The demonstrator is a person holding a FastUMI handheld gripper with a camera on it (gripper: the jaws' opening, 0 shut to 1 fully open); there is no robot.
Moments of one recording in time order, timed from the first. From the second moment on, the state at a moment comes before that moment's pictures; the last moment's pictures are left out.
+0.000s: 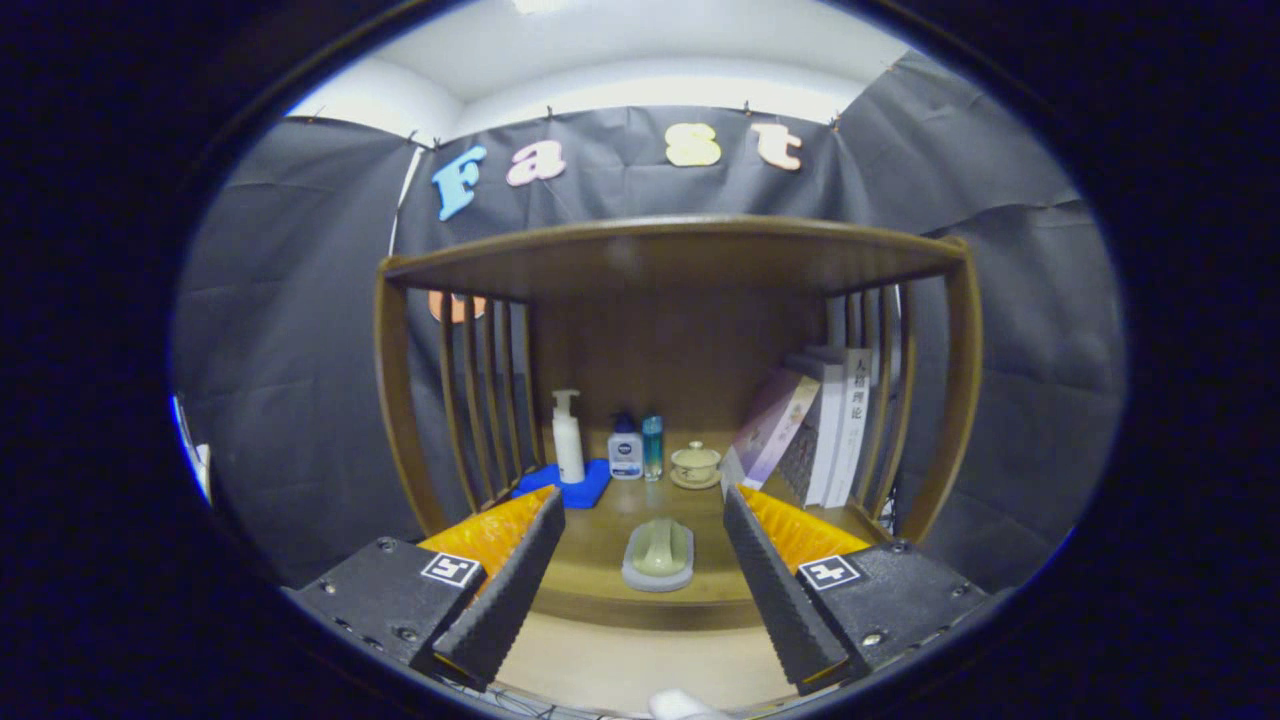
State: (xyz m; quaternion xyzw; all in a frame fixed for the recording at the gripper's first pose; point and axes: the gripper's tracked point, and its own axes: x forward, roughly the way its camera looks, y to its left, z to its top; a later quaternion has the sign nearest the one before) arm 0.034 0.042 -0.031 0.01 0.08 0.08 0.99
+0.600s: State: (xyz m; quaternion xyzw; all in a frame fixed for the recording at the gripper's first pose) arm -0.083 -0.002 -0.095 0.03 0.04 0.05 1.00
